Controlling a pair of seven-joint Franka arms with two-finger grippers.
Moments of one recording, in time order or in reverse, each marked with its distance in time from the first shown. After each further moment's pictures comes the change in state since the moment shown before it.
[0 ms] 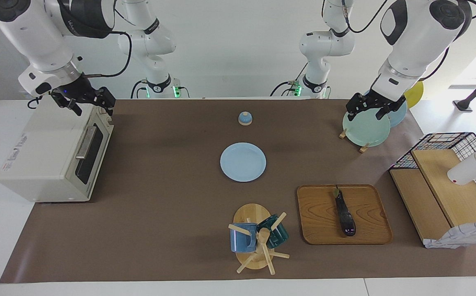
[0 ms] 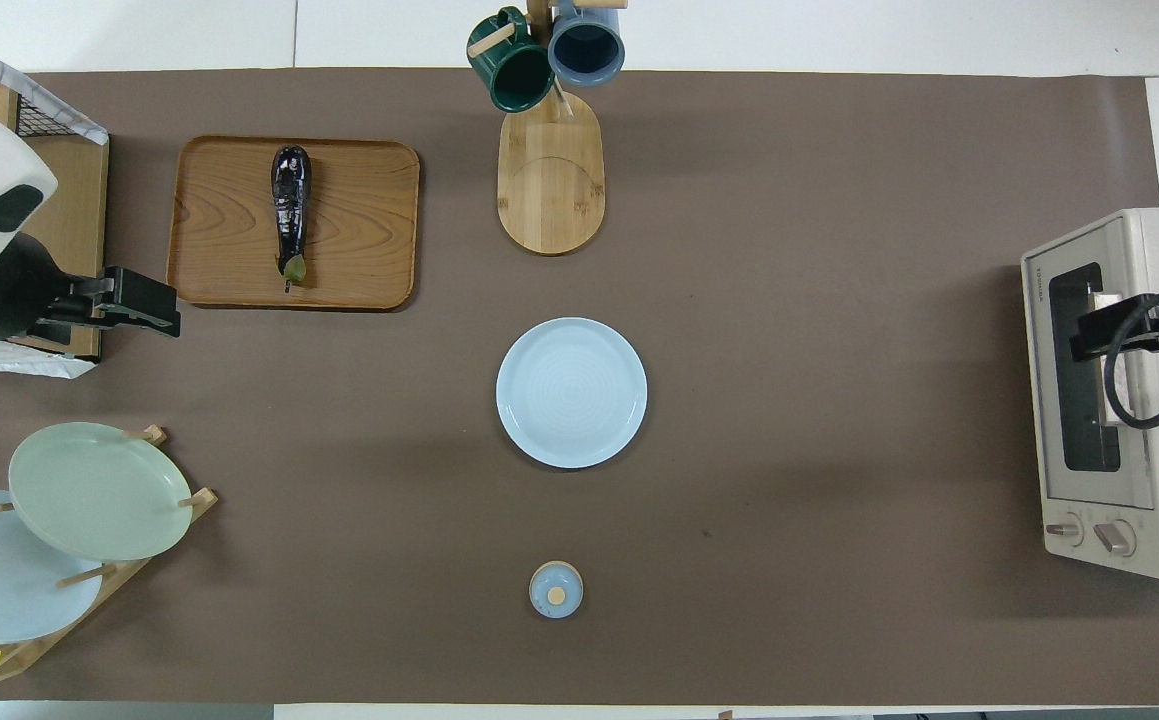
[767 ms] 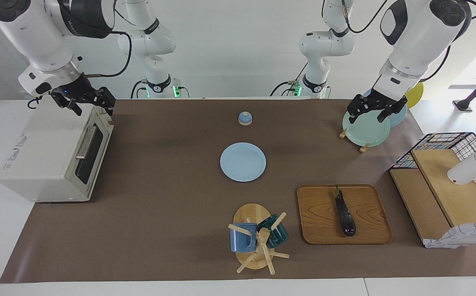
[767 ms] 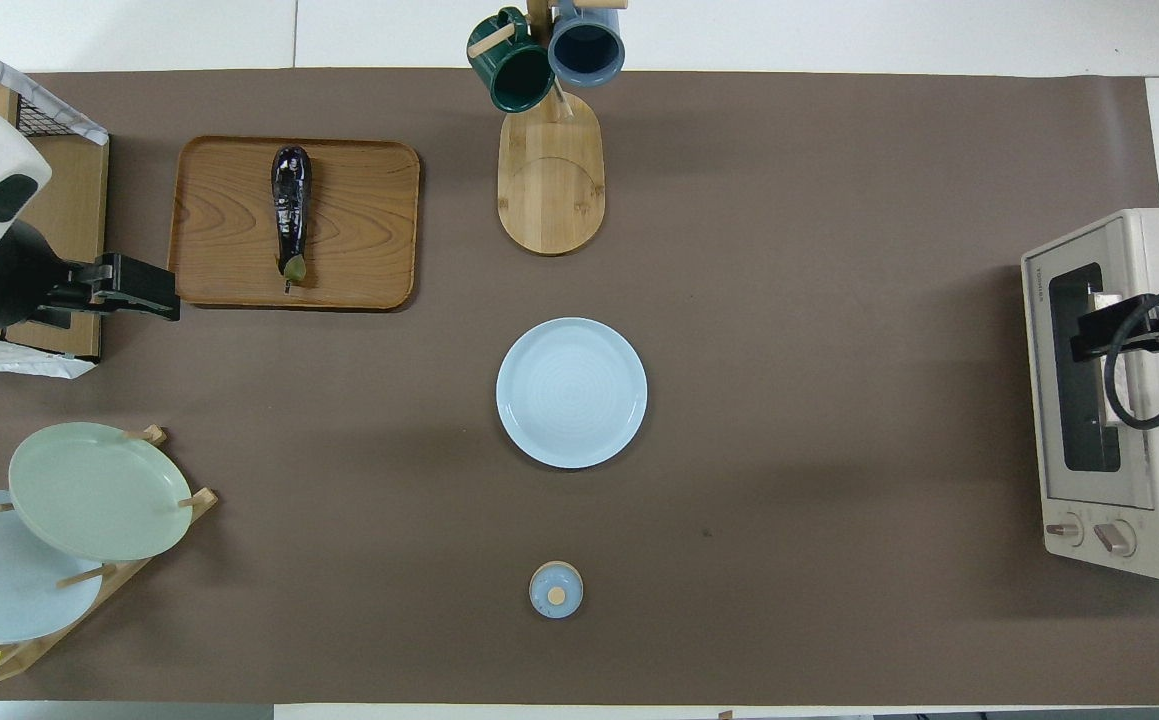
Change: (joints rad) left arm 0.000 0.004 0.000 -0.003 0.000 0.069 -0.001; right arm 0.000 0.000 0.000 0.000 0.000 0.000 0.000
